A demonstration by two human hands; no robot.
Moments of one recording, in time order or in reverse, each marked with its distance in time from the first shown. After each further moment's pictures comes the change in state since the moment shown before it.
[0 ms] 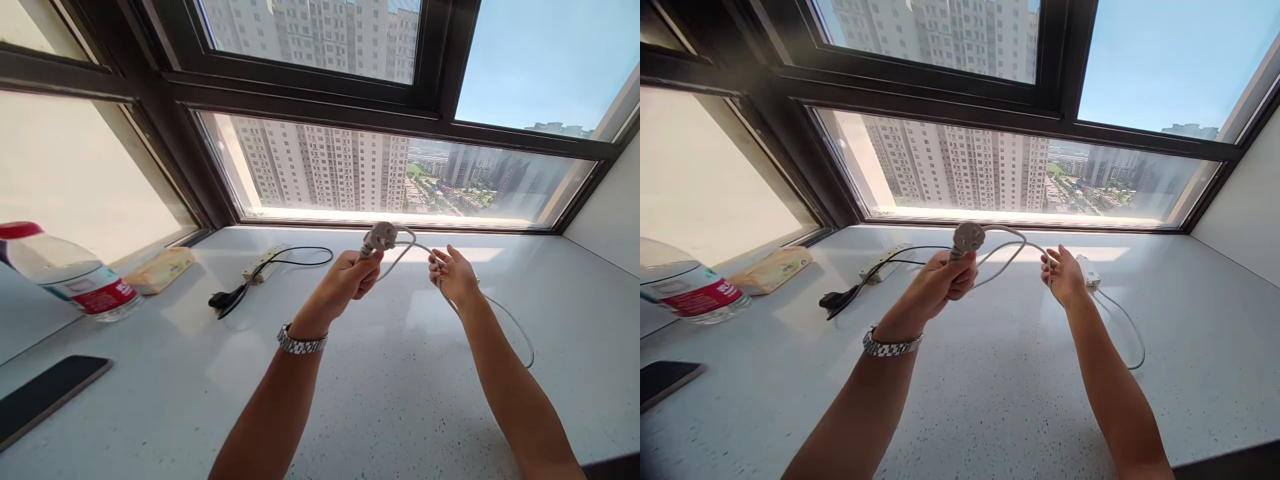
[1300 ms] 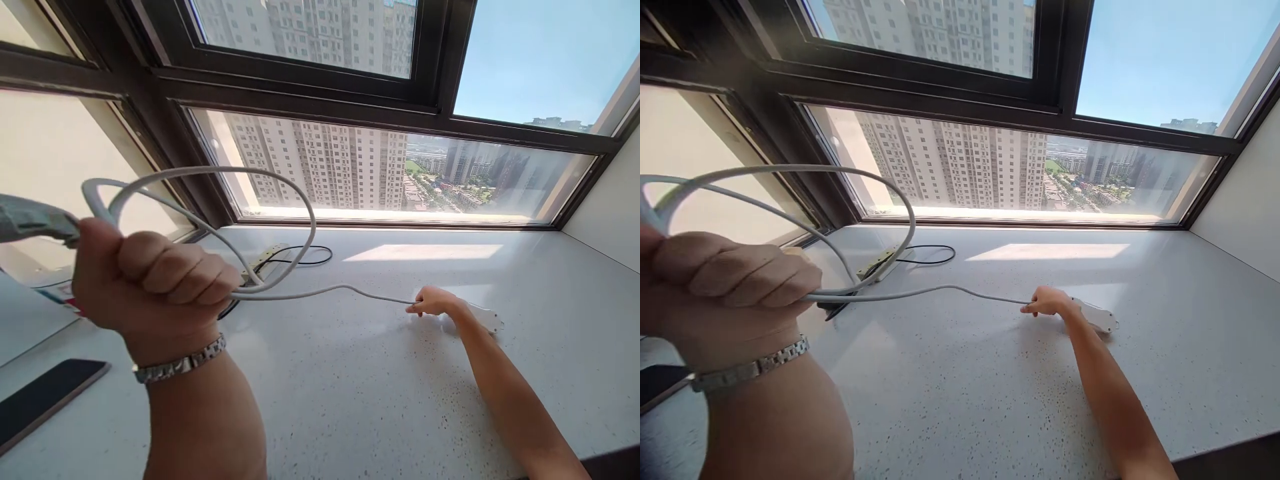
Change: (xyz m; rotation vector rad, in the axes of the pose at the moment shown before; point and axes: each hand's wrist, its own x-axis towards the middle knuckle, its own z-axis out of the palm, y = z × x) left_hand -0.066 0.047 -0.098 -0.509 0.241 0.571; right_hand 0.020 0.042 -0.026 -1.707 -0.408 0.211
